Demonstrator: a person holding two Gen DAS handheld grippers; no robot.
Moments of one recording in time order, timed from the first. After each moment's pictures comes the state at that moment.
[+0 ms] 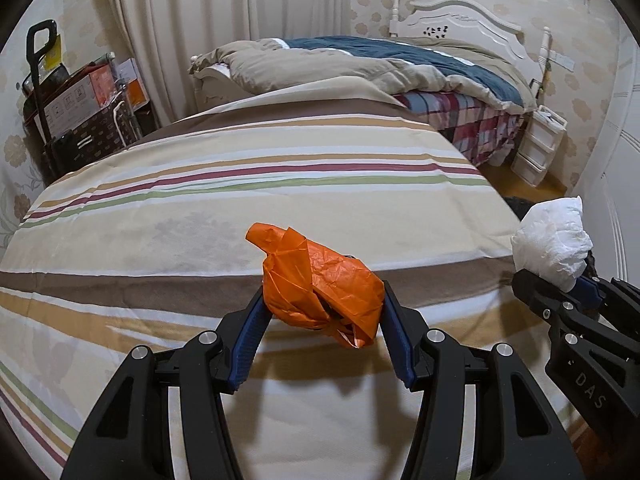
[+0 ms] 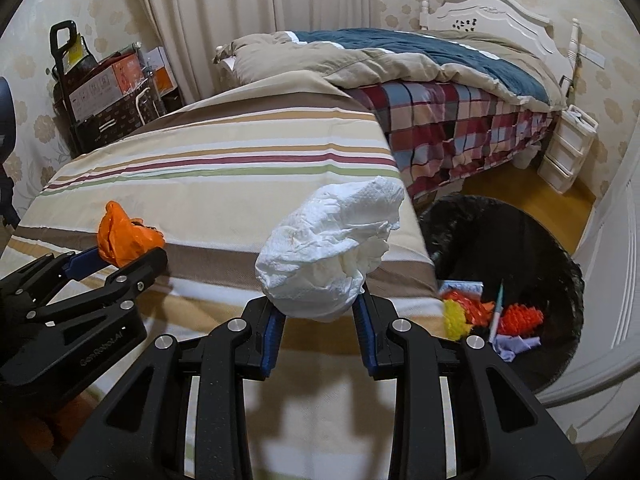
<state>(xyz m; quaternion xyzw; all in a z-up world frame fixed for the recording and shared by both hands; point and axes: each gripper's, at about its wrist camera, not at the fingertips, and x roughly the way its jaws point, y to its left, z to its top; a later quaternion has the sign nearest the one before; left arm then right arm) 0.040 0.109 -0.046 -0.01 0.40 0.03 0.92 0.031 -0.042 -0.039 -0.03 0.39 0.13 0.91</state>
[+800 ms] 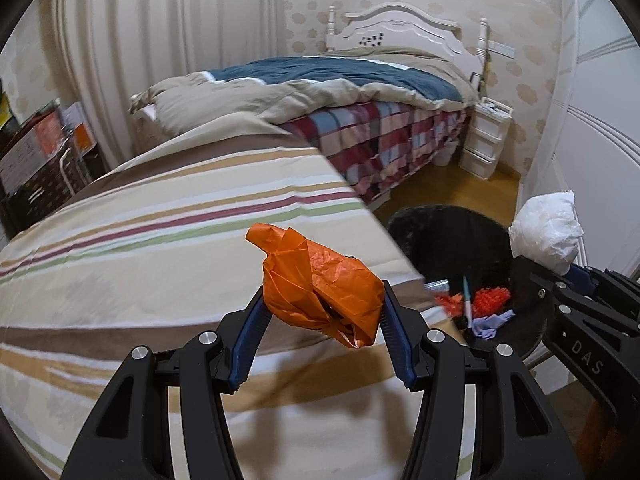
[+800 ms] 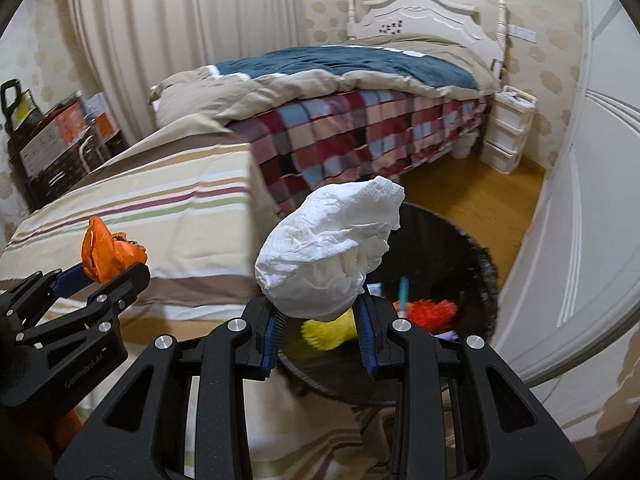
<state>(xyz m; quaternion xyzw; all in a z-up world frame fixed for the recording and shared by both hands) 0.063 0.001 -0.031 0.02 0.36 -0.06 0.93 0.034 -0.157 -0.023 0.01 0.36 0.02 0.93</state>
